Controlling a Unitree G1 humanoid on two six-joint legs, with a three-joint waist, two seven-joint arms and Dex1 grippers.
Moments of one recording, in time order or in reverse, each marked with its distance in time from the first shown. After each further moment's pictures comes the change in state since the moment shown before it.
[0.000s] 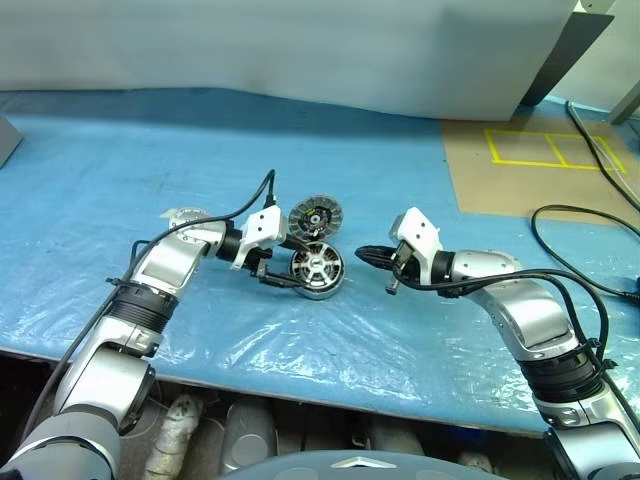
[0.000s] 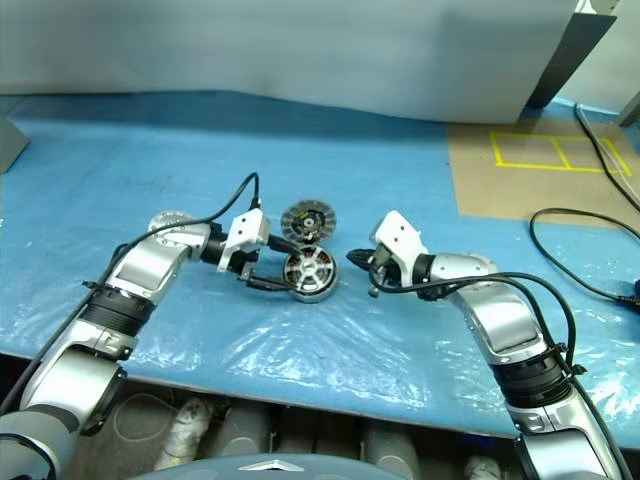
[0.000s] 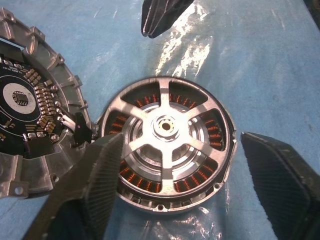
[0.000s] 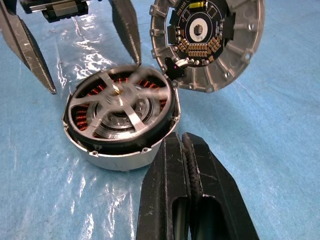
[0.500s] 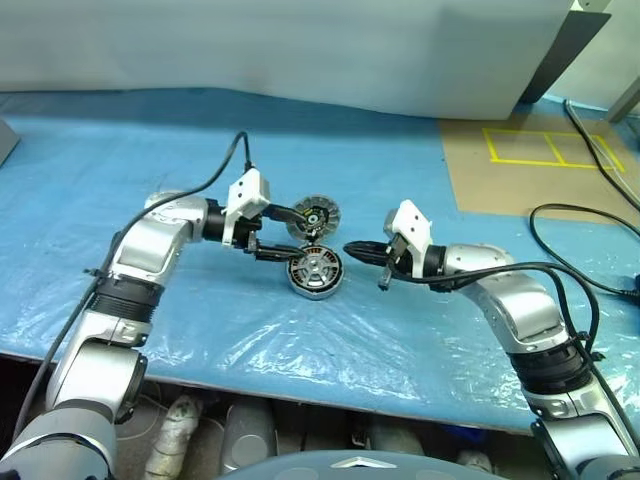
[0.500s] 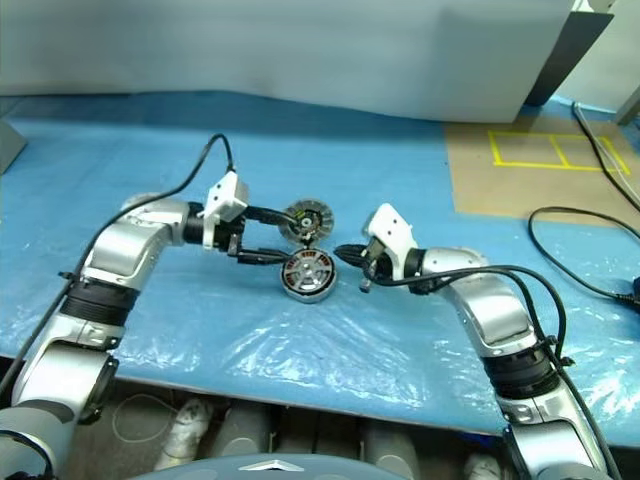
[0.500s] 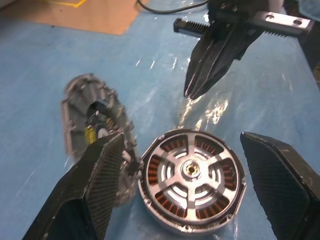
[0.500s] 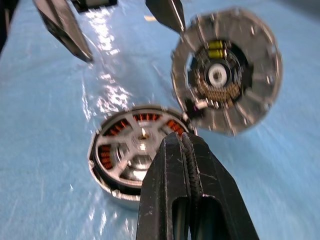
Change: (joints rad) left arm -0.009 0.053 0.144 -0.100 -0.148 0.155 0.043; right arm -0.084 0.058 0.009 0.009 0.051 0.010 0.054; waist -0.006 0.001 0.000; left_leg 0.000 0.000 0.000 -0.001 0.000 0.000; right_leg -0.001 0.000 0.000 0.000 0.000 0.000
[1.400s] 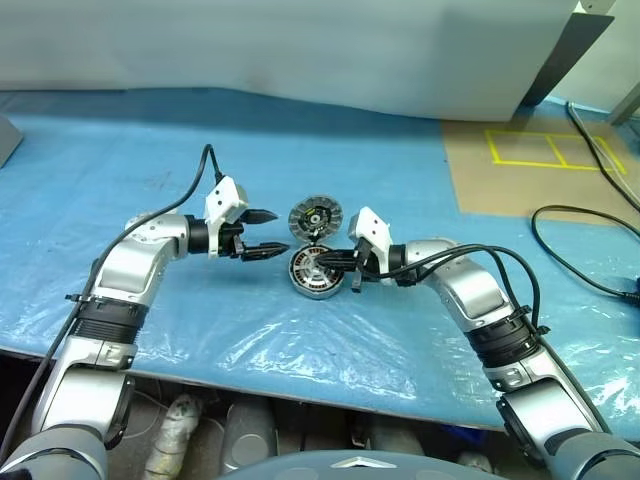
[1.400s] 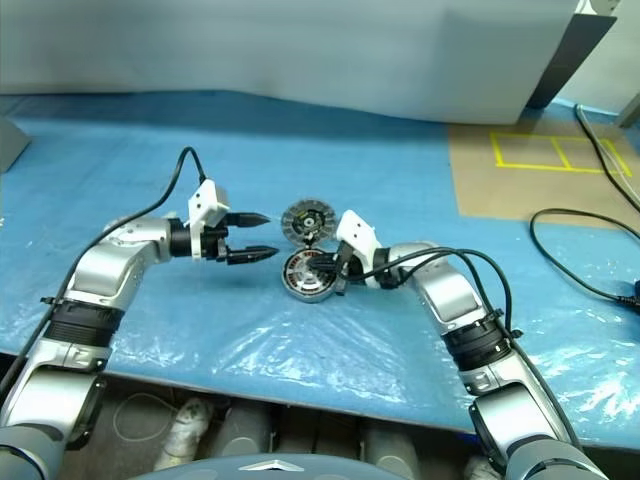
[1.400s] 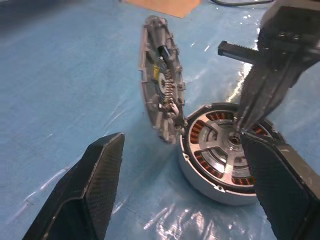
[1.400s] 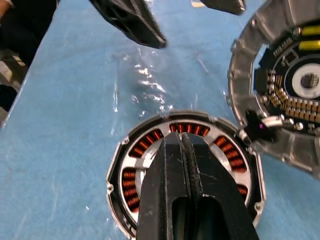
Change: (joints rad) left arm 0.068 -0.008 0.050 0.010 -0.010 0.037 0.175; right arm -0.104 0.106 0.123 0.254 -0.074 -0.115 0.116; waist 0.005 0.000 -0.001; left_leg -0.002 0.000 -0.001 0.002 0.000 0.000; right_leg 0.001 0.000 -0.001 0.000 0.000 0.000
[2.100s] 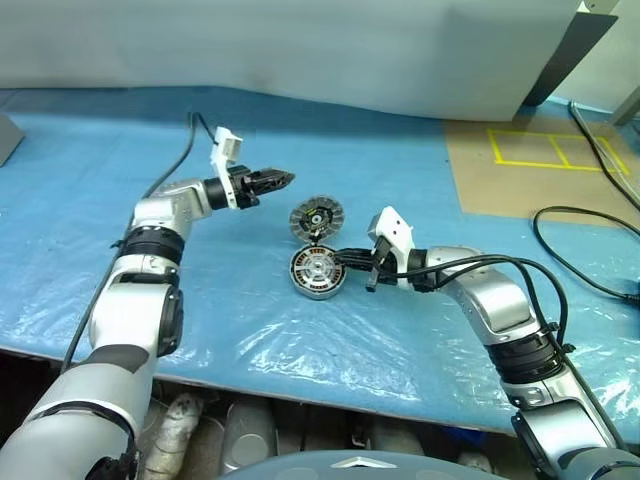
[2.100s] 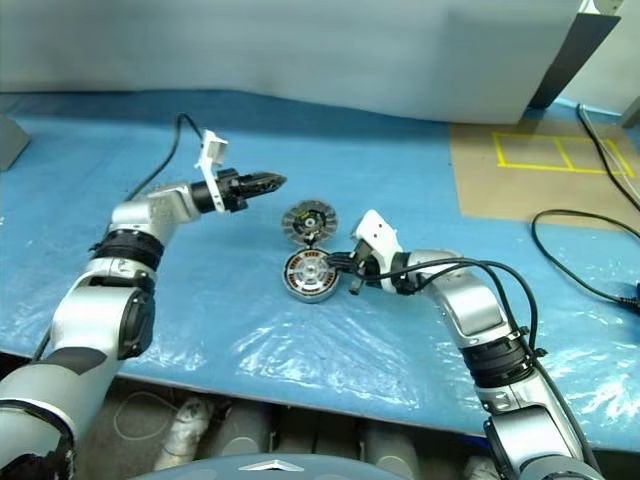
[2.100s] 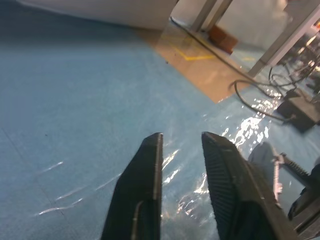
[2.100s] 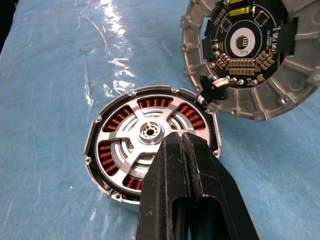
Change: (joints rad) left arm -0.456 -0.216 0.130 0.856 -0.001 -0.077 0.011; right arm 0.104 -0.048 -0.088 -0.124 0.014 0.106 -0.098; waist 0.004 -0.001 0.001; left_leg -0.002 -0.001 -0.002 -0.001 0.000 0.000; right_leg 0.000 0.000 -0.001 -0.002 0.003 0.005
